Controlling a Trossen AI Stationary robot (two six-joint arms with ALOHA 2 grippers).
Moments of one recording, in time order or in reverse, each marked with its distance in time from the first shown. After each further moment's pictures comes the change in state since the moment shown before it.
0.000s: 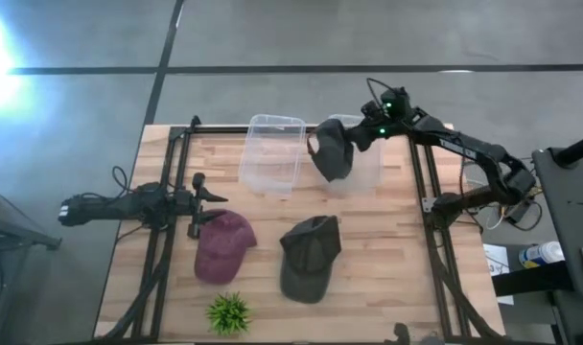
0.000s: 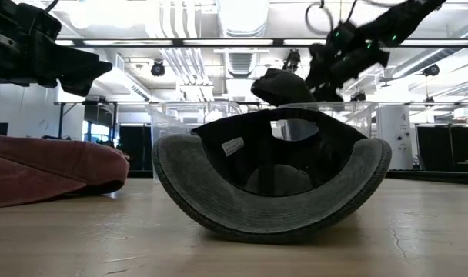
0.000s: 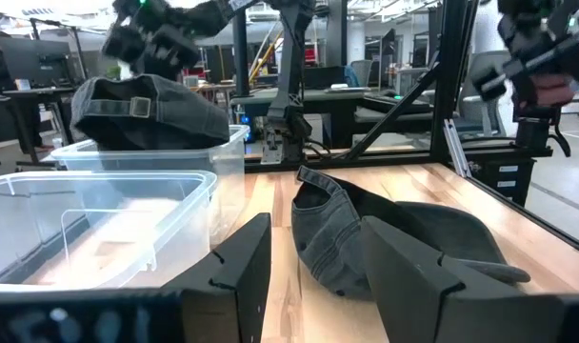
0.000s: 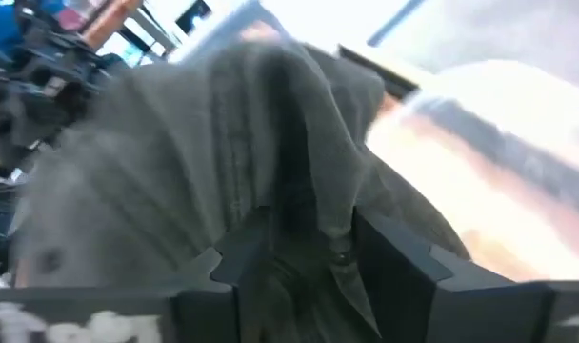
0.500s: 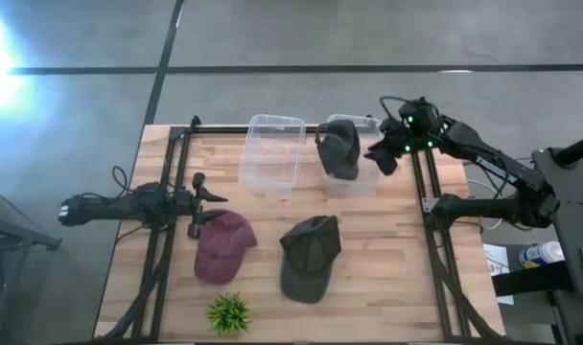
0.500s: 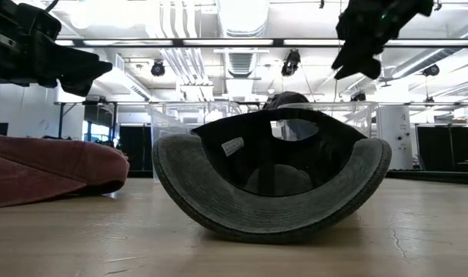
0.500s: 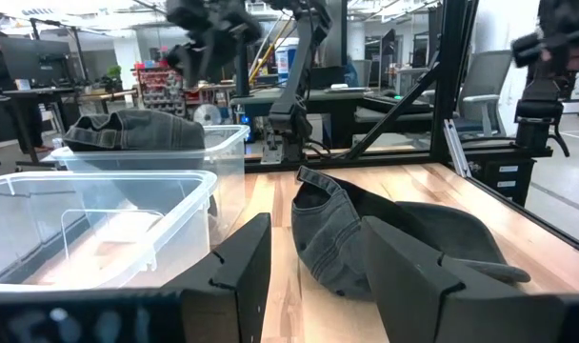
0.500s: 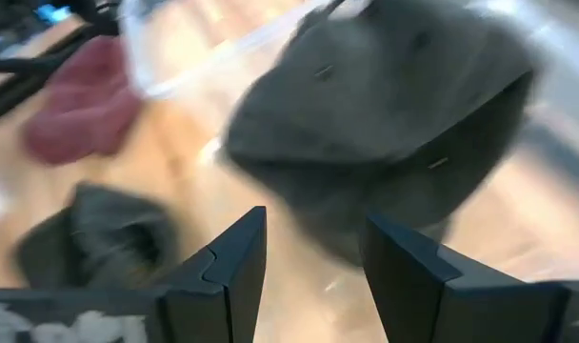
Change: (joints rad) left arm 0.000 0.000 0.000 0.000 0.000 0.000; right arm 0.180 -0.302 0.088 -0.578 0.203 -0.142
